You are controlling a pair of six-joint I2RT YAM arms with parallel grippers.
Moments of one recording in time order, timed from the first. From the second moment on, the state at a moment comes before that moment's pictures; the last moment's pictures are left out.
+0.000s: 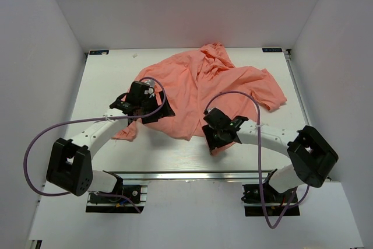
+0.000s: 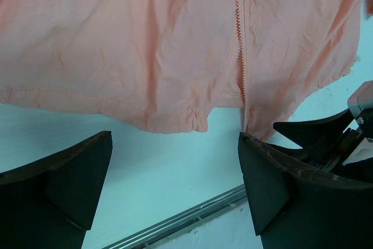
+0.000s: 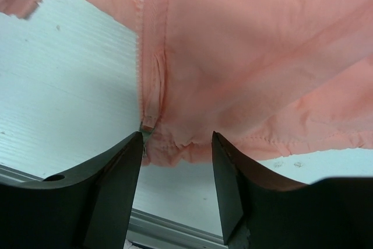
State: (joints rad) left arm -0.42 1.36 0.92 -0.40 0.22 -0.63; right arm 0.87 1.47 0.82 -0.51 0.12 0.40
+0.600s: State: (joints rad) left arm -0.42 1.35 0.92 -0.41 0.22 -0.63; right arm 0.90 1.47 0.76 -0.47 0.13 0.41
